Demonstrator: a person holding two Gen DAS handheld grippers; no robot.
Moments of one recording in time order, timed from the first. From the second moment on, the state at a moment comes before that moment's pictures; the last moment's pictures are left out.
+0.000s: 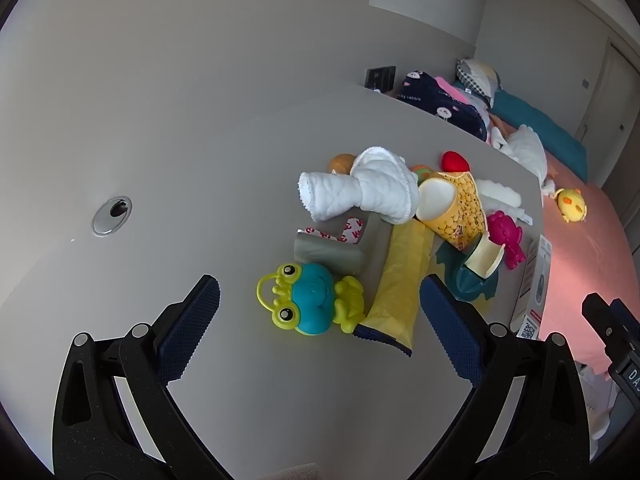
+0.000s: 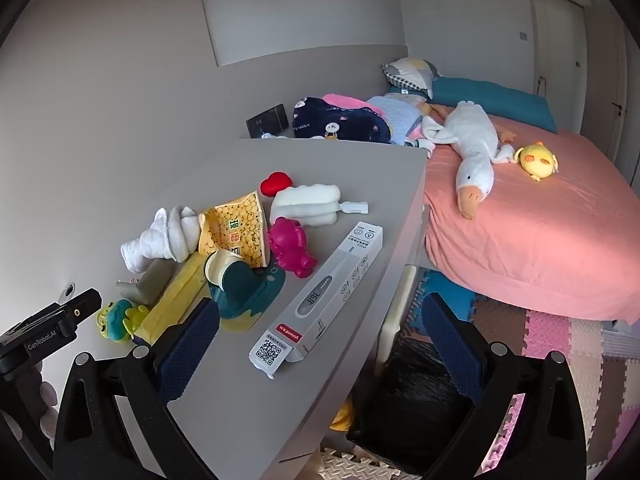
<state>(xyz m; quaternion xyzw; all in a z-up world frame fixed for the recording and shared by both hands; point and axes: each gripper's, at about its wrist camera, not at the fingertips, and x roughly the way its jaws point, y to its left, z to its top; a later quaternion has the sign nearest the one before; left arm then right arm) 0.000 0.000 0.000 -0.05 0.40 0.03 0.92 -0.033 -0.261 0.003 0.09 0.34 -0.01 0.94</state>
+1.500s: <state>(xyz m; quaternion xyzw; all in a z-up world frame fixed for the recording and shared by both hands) -0.001 -0.003 0.002 -0.05 0.40 0.02 0.92 -0.041 -0.268 0.011 0.08 0.34 -0.02 0.94</state>
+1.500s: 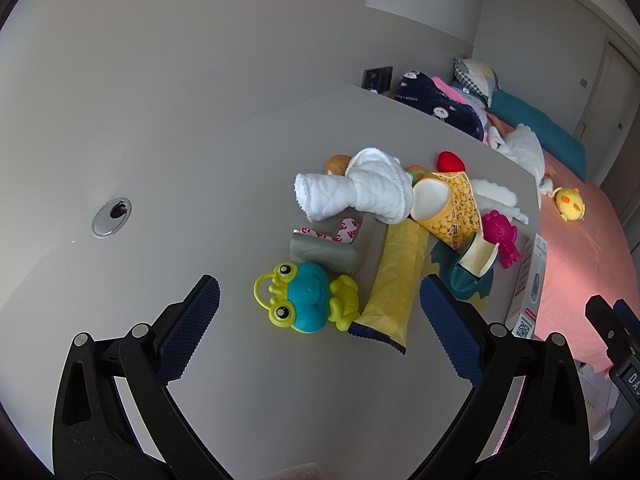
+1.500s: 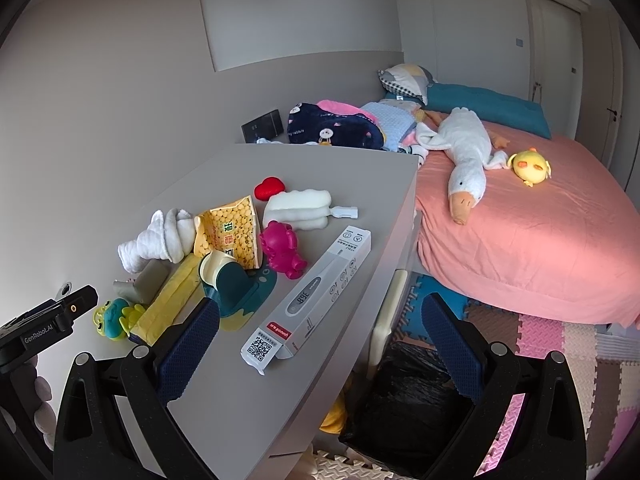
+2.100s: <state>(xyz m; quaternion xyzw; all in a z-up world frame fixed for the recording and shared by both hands) -0.003 -0.002 0.004 -0.06 0.40 0.02 0.91 -0.042 -0.269 0.011 0.08 0.34 -0.02 0.94</state>
